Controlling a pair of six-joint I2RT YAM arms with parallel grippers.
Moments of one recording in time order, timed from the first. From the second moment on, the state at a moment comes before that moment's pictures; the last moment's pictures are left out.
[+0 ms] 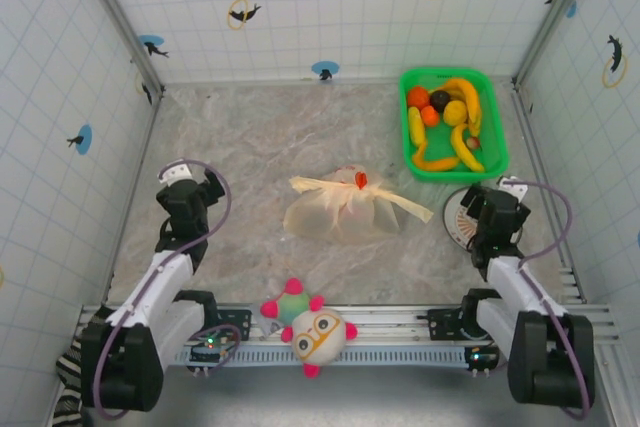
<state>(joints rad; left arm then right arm) -0.08 0.93 0.32 0.22 -0.34 -0.23 -0.04 0.97 0.18 0.35 0.35 0.23</state>
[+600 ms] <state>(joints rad) -0.05 1.44 0.24 0.93 -0.14 0.01 0.05 1.48 0.24 0.96 0.30 0.09</state>
